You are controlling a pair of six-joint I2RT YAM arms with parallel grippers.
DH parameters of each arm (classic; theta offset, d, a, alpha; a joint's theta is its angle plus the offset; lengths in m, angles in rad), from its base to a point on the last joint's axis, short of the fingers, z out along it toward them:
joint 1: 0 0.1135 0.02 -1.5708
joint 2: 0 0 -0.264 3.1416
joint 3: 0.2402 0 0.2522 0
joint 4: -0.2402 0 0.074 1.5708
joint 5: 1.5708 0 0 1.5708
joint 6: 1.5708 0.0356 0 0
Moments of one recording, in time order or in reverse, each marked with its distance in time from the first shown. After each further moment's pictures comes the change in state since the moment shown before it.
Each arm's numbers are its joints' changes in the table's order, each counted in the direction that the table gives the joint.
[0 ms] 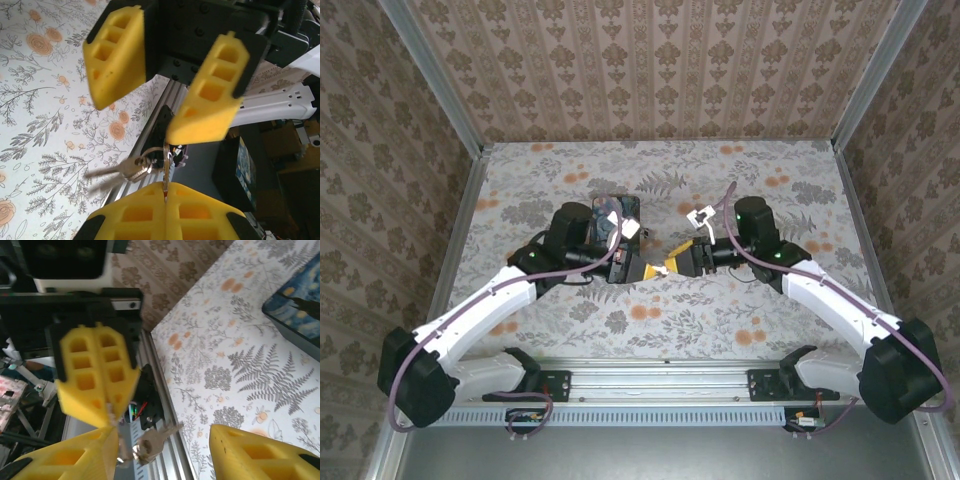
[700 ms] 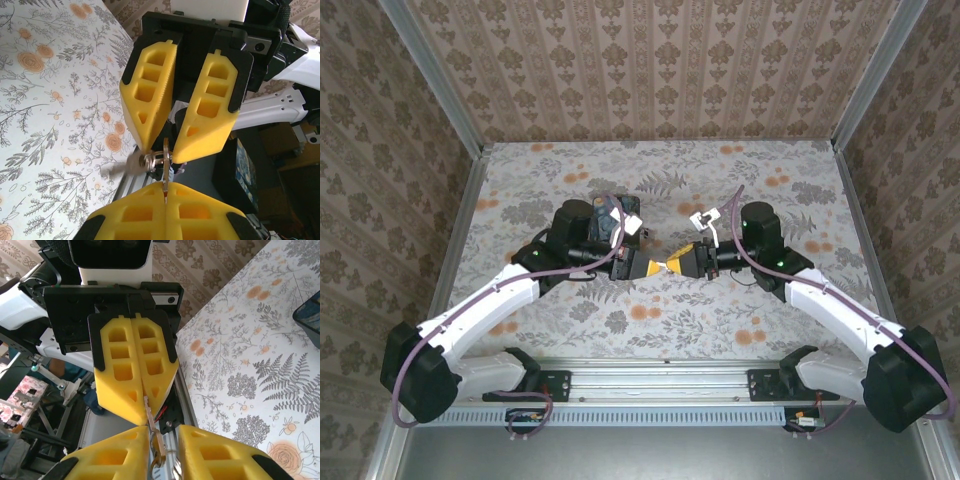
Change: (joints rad) left arm 0.000 0.017 0.000 0.087 0.022 -0.001; right arm -0.003 -0.042 -0.071 0.175 -0.056 0.127
